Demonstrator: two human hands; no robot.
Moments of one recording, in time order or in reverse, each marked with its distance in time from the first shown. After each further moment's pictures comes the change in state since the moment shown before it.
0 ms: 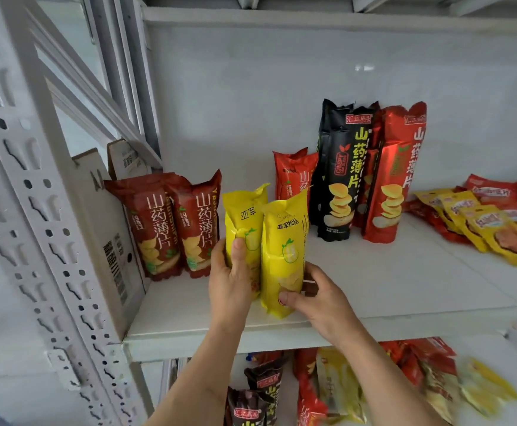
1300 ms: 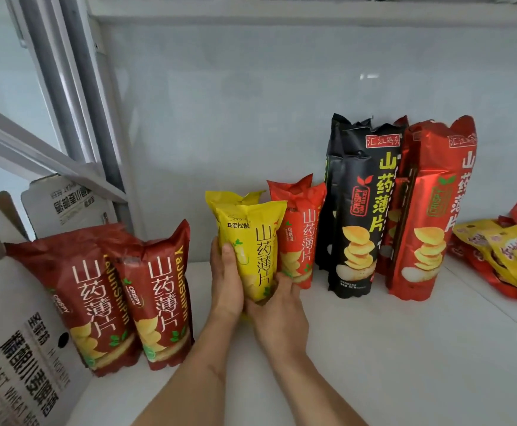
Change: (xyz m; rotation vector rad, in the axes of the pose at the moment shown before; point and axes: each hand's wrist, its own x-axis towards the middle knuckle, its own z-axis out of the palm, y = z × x) left_hand 0.180 -0.063 0.087 -0.119 -0.059 0.109; right_hand 0.161 0.004 0.063 -0.409 0.328 0.023
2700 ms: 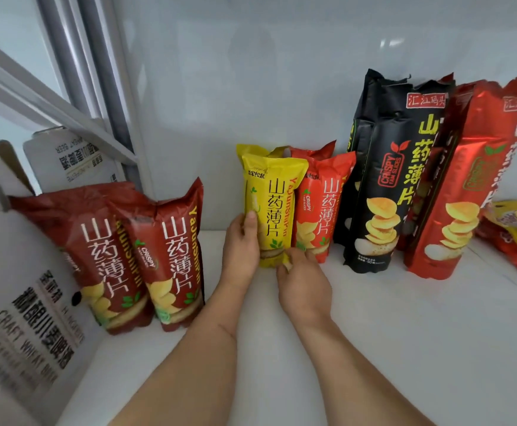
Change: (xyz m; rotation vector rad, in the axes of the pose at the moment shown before) left_hand 0.010 0.003 -0.003 0.292 -0.063 -0.125; right_hand 0.014 0.011 -0.004 -0.228 -0.053 -0.087
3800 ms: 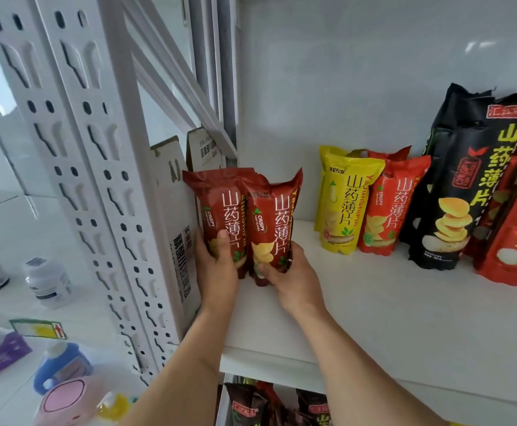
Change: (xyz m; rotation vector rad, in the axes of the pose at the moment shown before) left_hand -0.109 -0.010 -0.167 -0.078 0.505 -0.036; right_hand -0.087 -0.092 0.037 0.573 -0.279 -0.097
